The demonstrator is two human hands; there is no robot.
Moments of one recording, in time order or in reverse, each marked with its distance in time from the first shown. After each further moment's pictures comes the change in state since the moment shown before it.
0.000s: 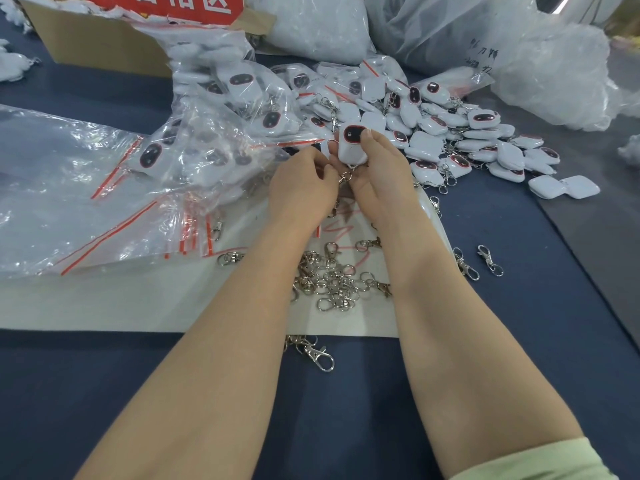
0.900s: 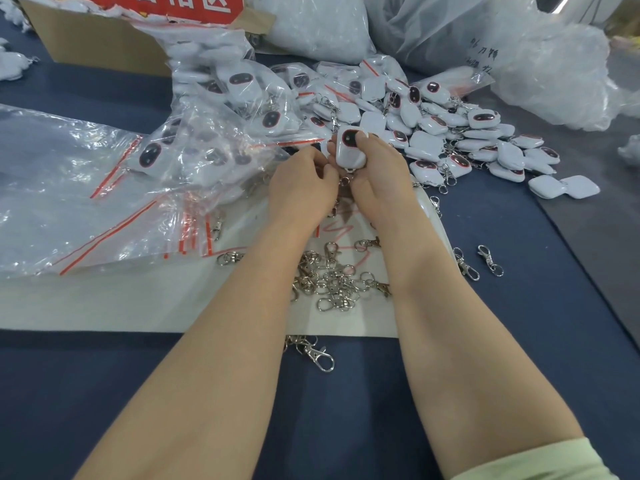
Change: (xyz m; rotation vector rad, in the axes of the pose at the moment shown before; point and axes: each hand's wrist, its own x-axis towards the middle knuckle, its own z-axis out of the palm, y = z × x) left_hand 0.000 0.003 -0.001 -0.011 -0.007 -0.019; right_hand 0.002 0.001 0.001 -0.023 -0.005 0.004
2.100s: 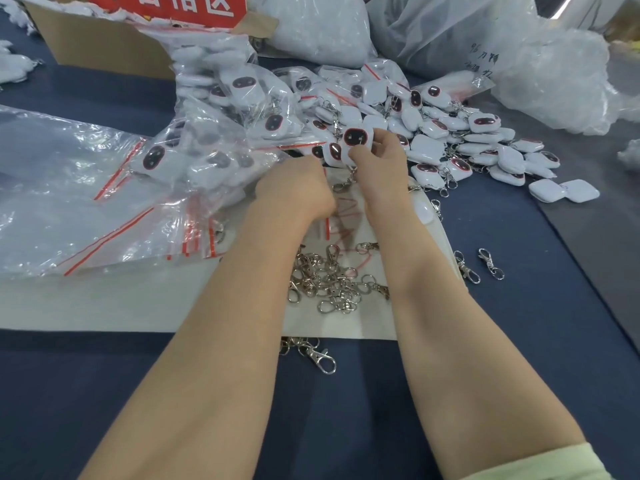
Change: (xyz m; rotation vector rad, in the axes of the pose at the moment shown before) left_hand 0.001 0.023 -0.033 0.515 -0.414 -0.046; right_hand 0.003 0.006 -0.001 -0.613 0.168 -0.255
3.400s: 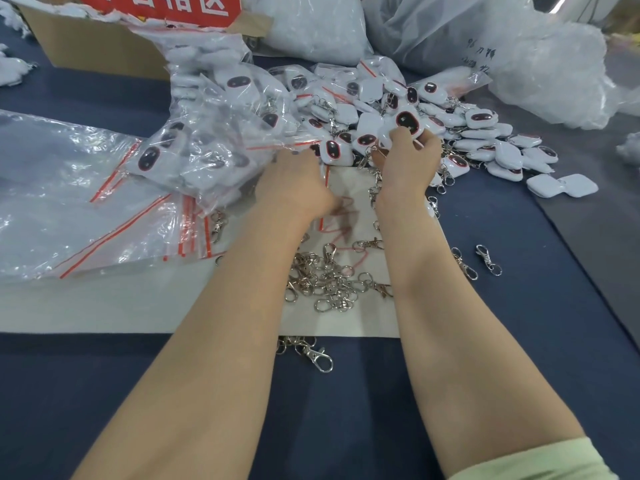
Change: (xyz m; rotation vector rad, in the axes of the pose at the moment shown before) left_hand 0.001 -0.001 0.007 -0.058 0.128 0.017; right_hand 0.010 -0.009 -0.014 0.357 0.345 0.088
